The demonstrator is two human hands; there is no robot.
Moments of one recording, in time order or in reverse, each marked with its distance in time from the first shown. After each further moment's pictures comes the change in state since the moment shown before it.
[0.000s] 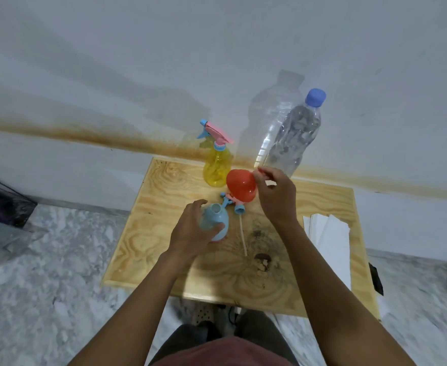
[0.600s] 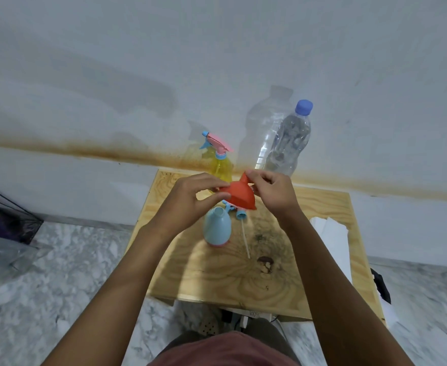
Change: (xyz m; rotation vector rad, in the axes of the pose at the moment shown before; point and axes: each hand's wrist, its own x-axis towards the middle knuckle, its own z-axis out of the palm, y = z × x) left_hand -0.015 0.095 -0.095 -0.129 0.018 0.611; right_hand -0.017 -0.066 -0.032 0.430 -0.257 0.267
